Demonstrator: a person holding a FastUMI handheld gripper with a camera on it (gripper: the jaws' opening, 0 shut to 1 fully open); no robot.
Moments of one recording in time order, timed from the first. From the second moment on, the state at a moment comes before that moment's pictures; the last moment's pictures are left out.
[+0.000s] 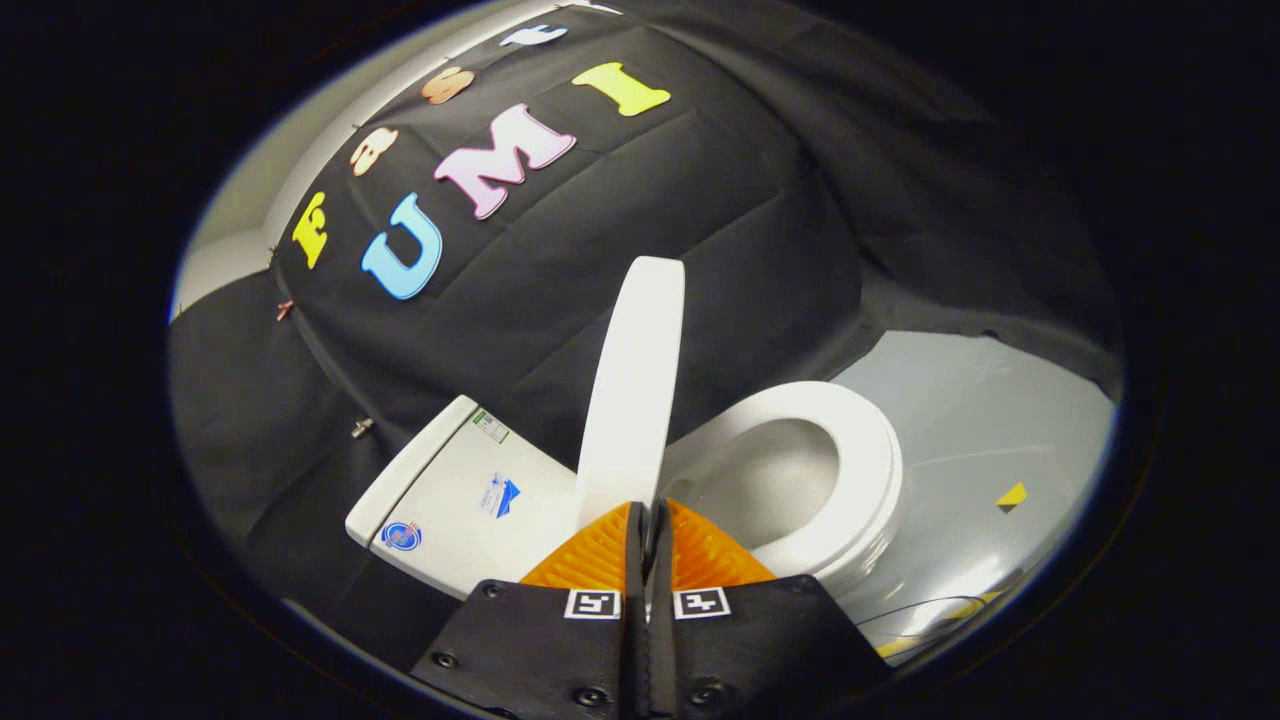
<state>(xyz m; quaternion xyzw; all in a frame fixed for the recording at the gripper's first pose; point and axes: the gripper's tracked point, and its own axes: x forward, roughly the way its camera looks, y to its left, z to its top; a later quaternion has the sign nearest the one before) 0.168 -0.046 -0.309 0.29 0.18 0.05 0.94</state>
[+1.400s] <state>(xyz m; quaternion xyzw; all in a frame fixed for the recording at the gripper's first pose) 0.176 0.169 -0.211 -0.06 0.13 0.05 0.99</state>
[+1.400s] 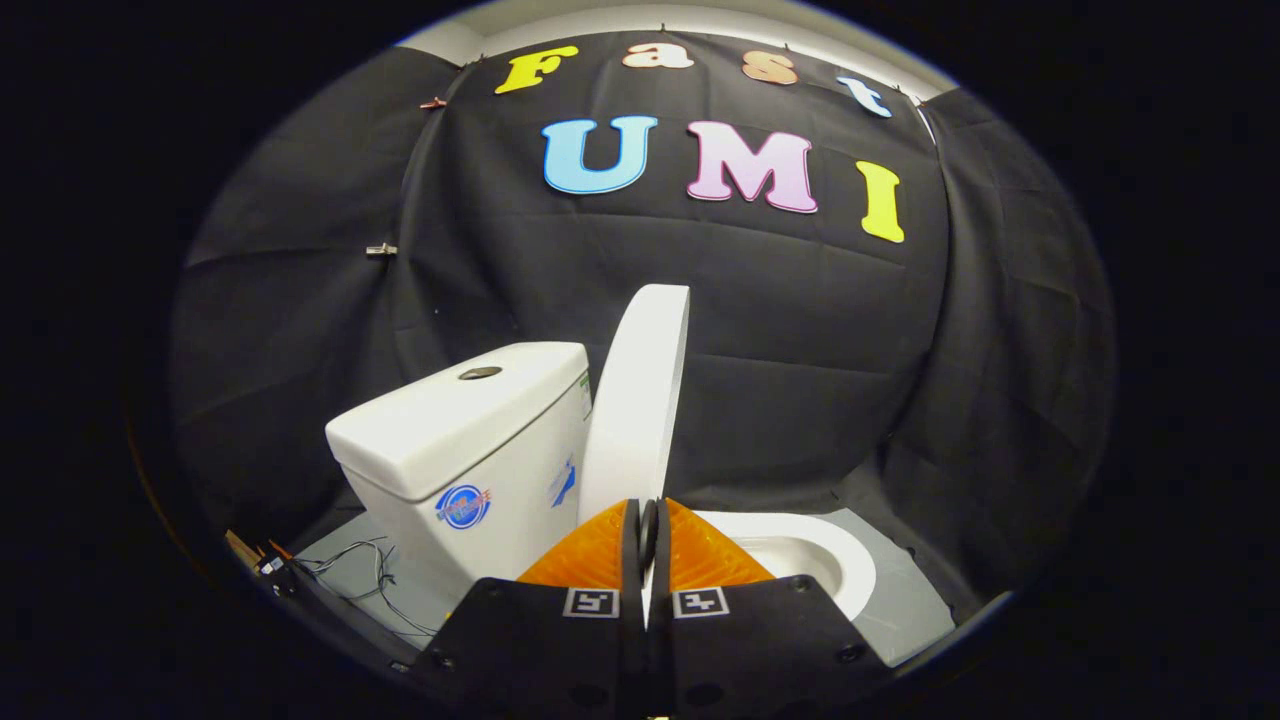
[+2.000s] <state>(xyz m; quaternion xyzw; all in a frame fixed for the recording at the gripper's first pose) 0.177 0.224 -0.214 -0.08 0.13 0.08 0.99</state>
